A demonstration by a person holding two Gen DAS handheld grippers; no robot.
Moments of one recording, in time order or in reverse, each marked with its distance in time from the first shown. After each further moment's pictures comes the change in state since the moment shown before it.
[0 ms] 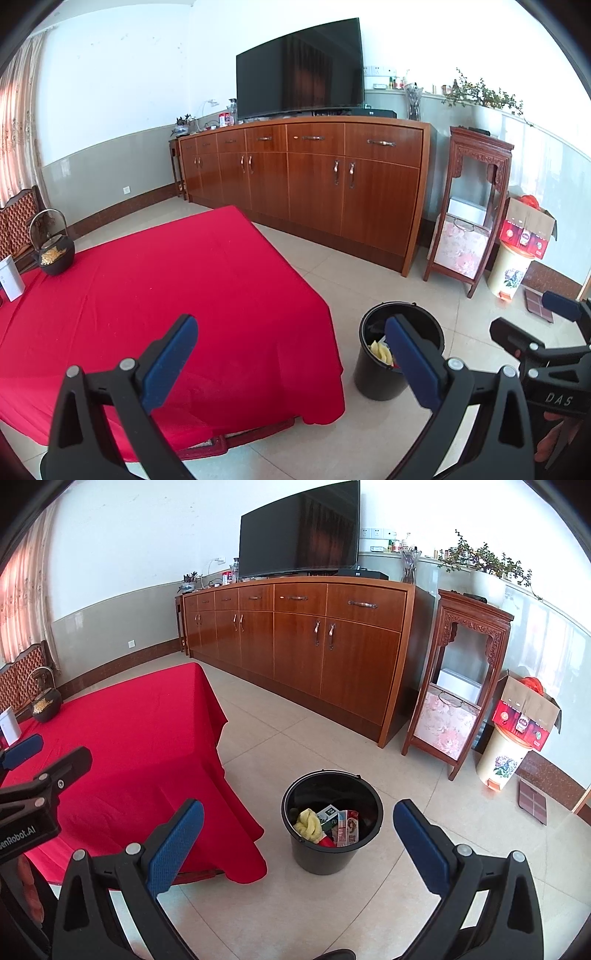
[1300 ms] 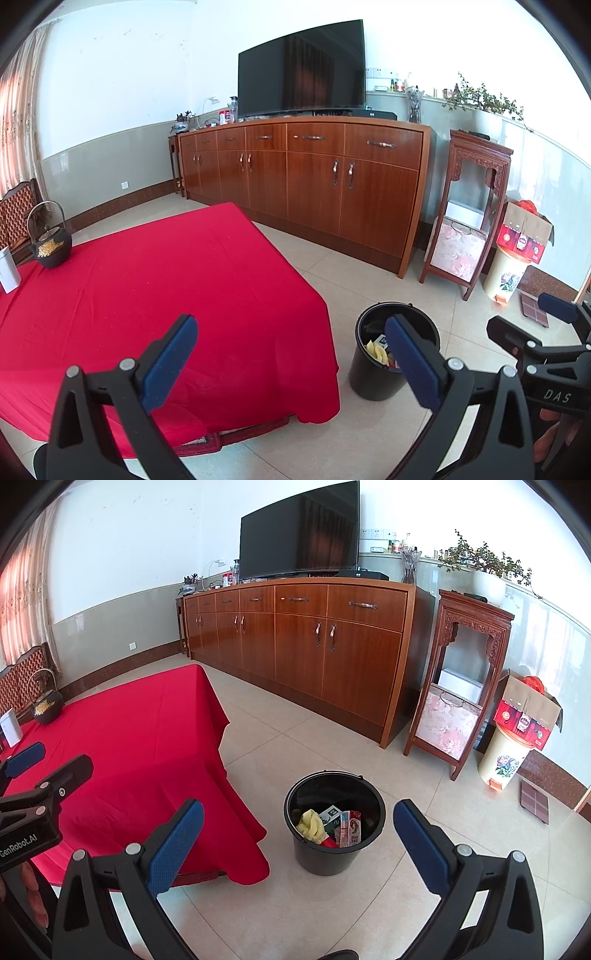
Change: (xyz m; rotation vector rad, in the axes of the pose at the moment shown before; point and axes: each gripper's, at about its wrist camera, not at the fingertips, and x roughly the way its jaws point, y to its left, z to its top) left arm -0.004 0.005 -0.002 -0.020 -0.001 -0.015; right arm 0.002 0.002 -0.001 0.001 -0.003 0.005
